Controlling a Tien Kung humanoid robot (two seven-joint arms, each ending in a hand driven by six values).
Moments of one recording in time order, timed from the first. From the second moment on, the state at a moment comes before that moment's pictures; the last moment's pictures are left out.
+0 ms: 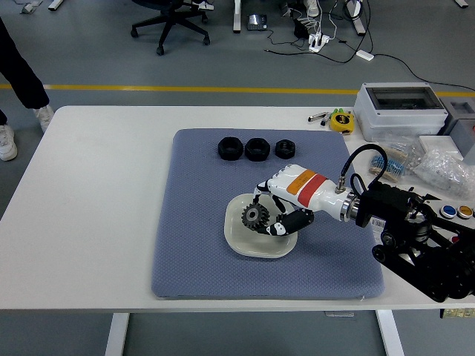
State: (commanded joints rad) left arm -0.11 0.12 -0.56 -0.22 0.77 0.26 0.11; right arm 0.81 -0.26 0.45 1.04 -1.99 -0.15 0.32
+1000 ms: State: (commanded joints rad) left arm -0.11 0.12 -0.55 -0.22 0.75 0.26 0.10; right arm 0.74 -0.31 0.61 0.95 -1.81 -0.33 0.38
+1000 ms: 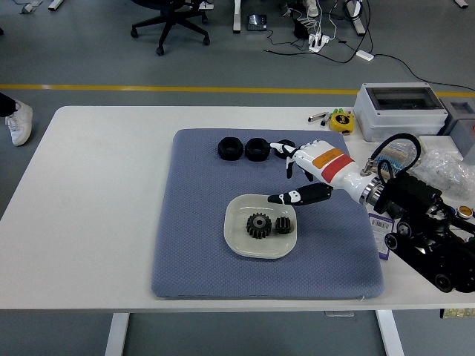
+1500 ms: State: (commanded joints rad) left arm -0.12 0.11 -0.56 -0.22 0.77 0.26 0.10; right arm 0.45 -0.37 0.90 1.16 -1.32 -0.29 0.34
